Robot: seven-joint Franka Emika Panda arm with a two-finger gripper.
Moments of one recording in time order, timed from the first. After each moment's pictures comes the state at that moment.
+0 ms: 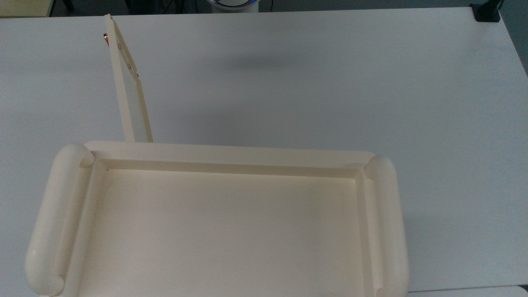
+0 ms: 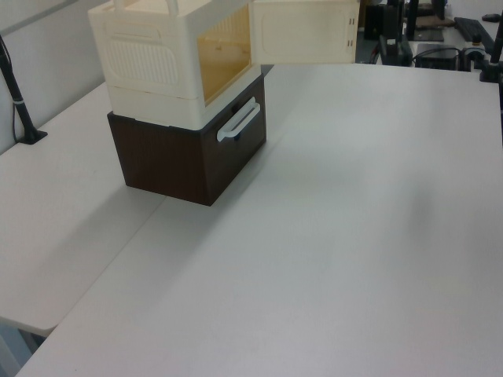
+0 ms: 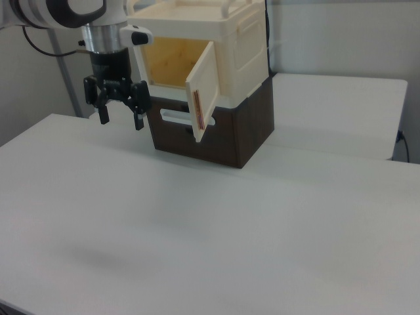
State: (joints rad) arm 0.07 0.01 -0.11 -1.54 0.00 1.44 -0.13
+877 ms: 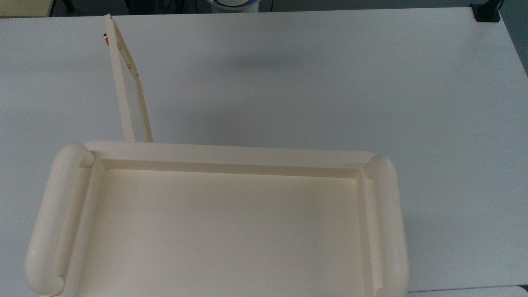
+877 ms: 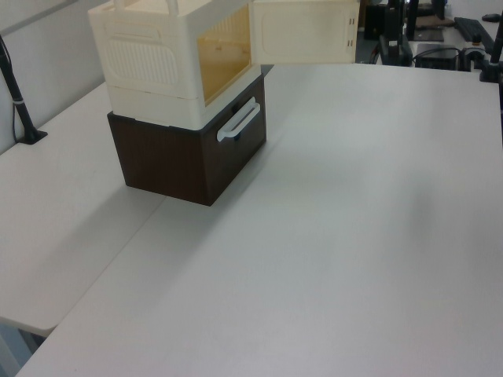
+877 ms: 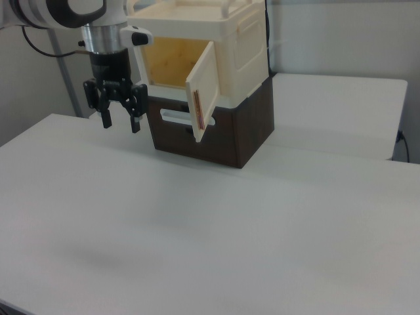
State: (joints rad) arm 0.07 0.01 -0.11 -1.54 0.00 1.43 -0.16
